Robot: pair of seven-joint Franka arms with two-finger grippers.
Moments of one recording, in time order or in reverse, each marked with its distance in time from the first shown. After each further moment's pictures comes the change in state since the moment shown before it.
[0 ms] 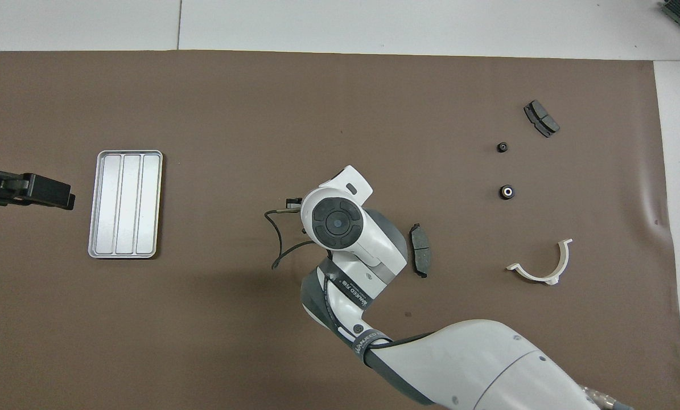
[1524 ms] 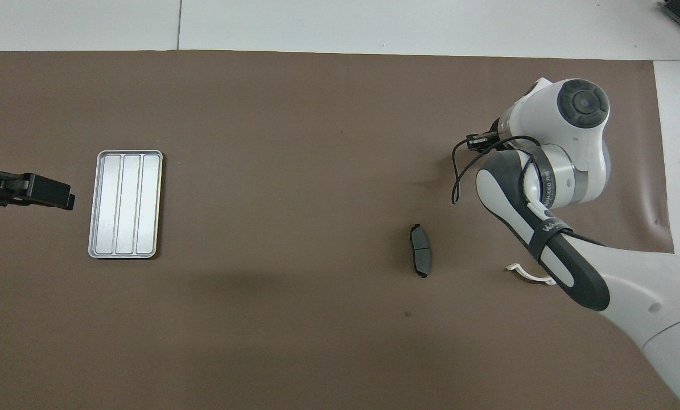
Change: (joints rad) left arm 0.000 0.000 0.000 0.000 0.000 -0.001 0.000; right arm -0.542 -0.053 -0.012 0.033 0.137 -0.195 -0.791
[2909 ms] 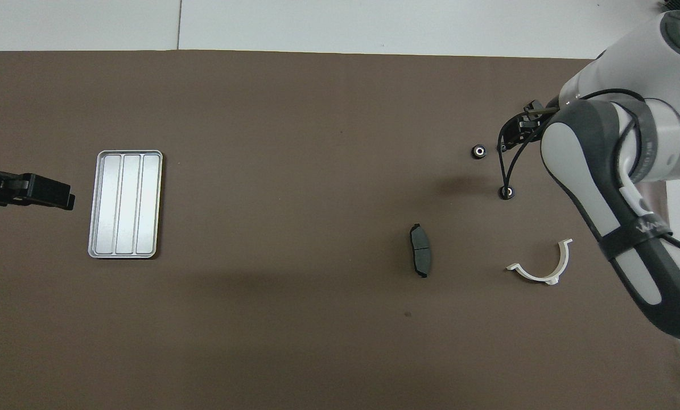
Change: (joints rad) left arm 0.000 0.000 0.000 0.000 0.000 0.000 0.000; right arm -0.015 -0.144 -0.030 0.205 0.047 -0.523 -0.009
